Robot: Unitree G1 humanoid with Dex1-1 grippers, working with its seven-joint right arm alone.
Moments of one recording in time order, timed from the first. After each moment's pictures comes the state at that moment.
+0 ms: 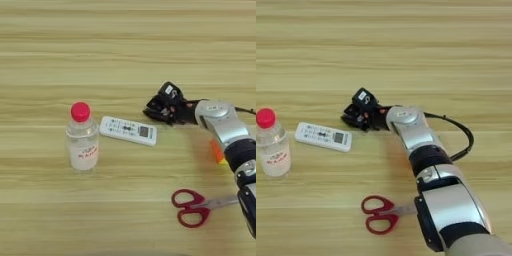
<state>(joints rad) -0.63 -0.34 0.15 0.85 -0.10 -0.05 0.81</state>
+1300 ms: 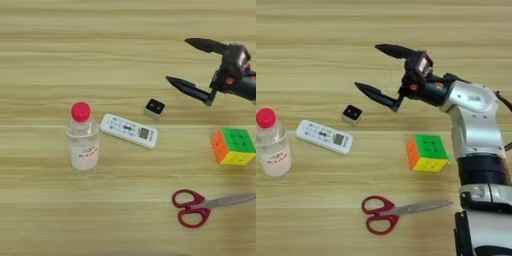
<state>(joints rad) -0.45 -0.56 -0.15 0.34 0.35 -0.20 1.24</state>
